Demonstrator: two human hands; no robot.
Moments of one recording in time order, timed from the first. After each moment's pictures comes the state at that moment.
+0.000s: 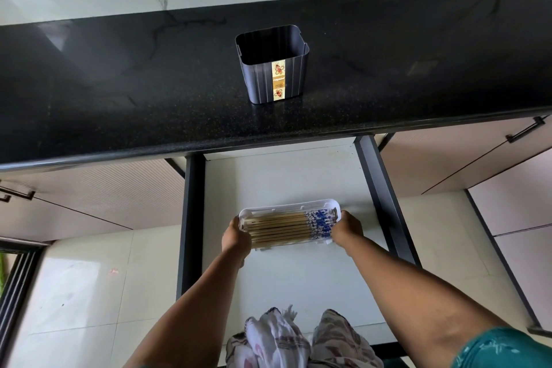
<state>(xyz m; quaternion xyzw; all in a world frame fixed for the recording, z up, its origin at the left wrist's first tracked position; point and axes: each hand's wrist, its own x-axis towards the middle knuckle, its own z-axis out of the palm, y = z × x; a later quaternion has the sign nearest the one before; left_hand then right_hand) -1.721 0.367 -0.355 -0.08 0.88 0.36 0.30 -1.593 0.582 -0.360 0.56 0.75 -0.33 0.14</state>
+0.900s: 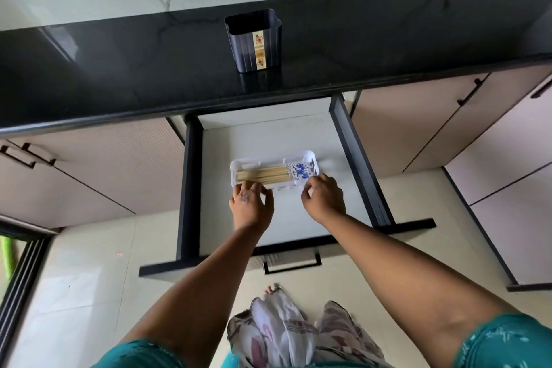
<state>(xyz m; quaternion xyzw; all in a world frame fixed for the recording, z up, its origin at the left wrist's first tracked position) -1.571 0.343 -0.287 0.21 0.94 0.28 0.03 -1.483 0.486 -0.283 0.35 0.91 -0.22 -0.02</state>
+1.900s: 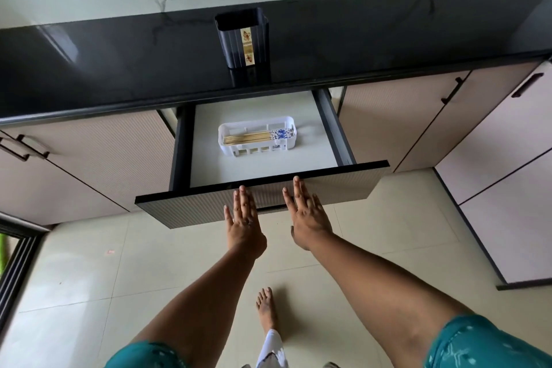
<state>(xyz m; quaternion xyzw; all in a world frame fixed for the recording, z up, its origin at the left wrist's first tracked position) -1.498 0.315 -0.314 0.29 0.95 -0.02 0.14 -1.417 0.451 -0.315 0.21 0.97 -0.05 0.11</state>
